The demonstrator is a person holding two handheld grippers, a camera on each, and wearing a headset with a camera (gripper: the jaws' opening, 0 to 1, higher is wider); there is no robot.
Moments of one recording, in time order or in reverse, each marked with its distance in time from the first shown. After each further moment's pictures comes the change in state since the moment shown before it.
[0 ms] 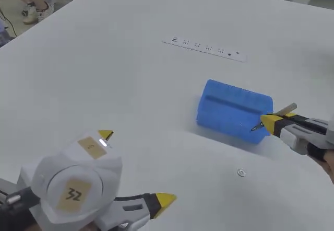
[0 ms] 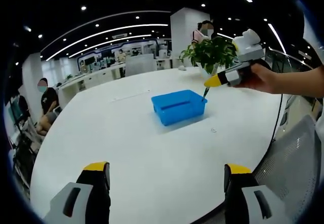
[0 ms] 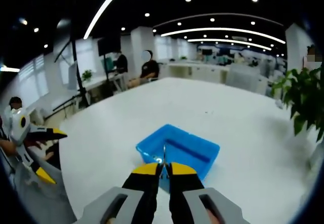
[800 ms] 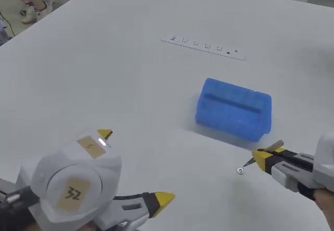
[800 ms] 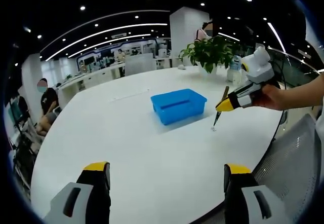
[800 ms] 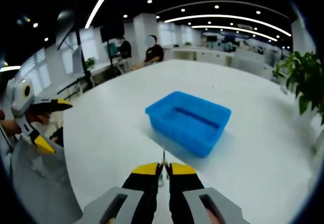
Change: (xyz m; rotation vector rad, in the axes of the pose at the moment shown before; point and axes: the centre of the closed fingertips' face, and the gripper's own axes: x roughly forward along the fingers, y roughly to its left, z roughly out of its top) left arm 0.000 -0.001 -0.001 0.006 0.006 -0.001; right arm -0.001 0.018 -0.068 0.004 0.128 0.036
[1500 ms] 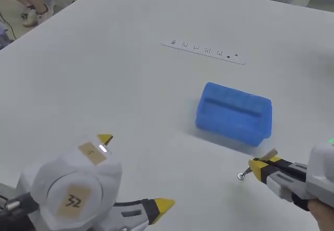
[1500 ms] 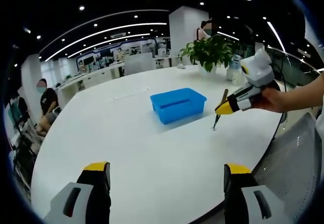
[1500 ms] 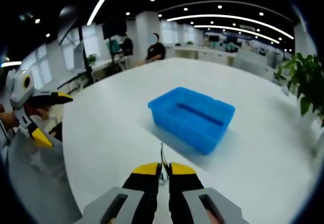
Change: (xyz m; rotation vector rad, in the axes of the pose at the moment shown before) left arm 0.001 0.000 -0.001 0.005 0.006 -0.002; right arm 0.006 0.000 -0.008 -0.035 0.009 -0.003
